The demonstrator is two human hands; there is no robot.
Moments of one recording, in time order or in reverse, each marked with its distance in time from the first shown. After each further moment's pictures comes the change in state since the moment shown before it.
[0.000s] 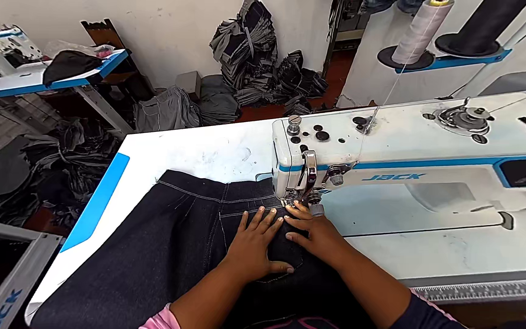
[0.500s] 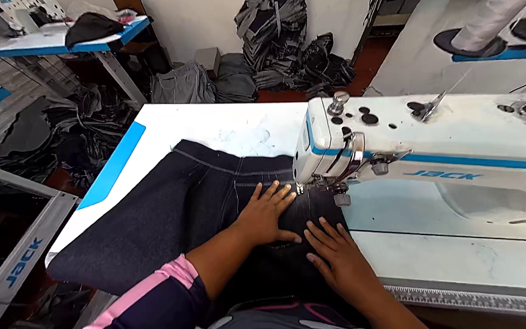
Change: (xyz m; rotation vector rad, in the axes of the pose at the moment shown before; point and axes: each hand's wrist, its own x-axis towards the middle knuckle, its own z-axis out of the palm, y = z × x) left_hand 0.017 -0.014 -0.006 -0.036 0.064 0.048; right_hand -0.069 -0.007 0.040 -0.239 0.273 -0.187
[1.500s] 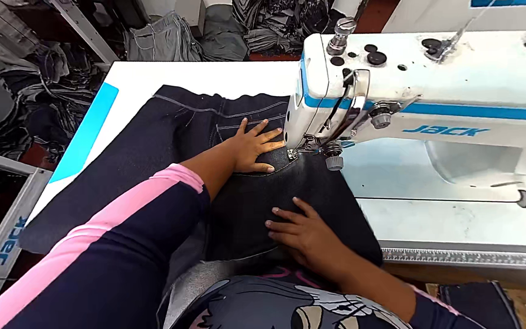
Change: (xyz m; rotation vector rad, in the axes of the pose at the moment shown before) left_hand 0.057 -0.065 -0.041 0.221 0.001 0.284; right_hand 0.011 -0.025 -0.003 0.174 -0.120 -0.368
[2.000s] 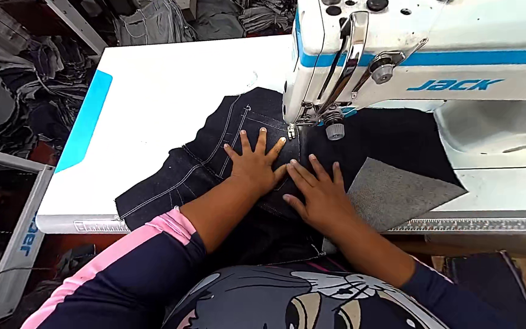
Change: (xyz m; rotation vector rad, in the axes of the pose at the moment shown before) left_hand -0.031 0.117 0.014 -0.089 -0.102 -0.613; right_hand 0.009 -0.001 -0.006 -0.165 -0.082 0.540
